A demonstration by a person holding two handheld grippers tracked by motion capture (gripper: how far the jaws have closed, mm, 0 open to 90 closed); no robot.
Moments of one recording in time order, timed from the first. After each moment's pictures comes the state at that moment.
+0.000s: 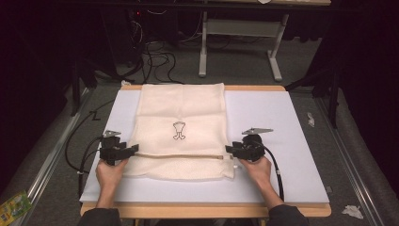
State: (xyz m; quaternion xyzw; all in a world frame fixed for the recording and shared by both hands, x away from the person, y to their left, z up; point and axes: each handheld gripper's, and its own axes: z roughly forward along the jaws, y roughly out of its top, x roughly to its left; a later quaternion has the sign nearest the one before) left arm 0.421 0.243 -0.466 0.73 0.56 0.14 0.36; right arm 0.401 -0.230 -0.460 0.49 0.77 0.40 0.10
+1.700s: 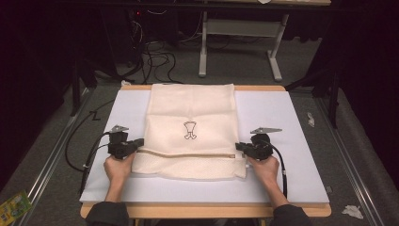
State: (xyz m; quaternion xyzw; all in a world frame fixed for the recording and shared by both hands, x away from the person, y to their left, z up) left arm 0.432 0.219 -0.459 0.74 0.52 0.10 0.41; right arm 0.400 -0.258 -0.460 0.50 0.76 0.40 0.10
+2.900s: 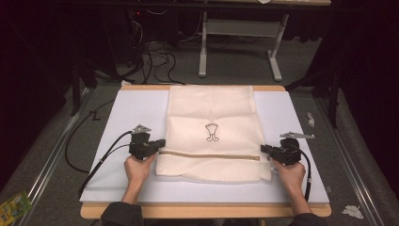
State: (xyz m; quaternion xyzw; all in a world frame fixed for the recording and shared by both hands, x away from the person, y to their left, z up) left arm 0.421 0.154 -0.453 0.77 0.46 0.08 0.44; right arm 0.373 -0.336 -0.457 0.55 0.72 0.40 0.12
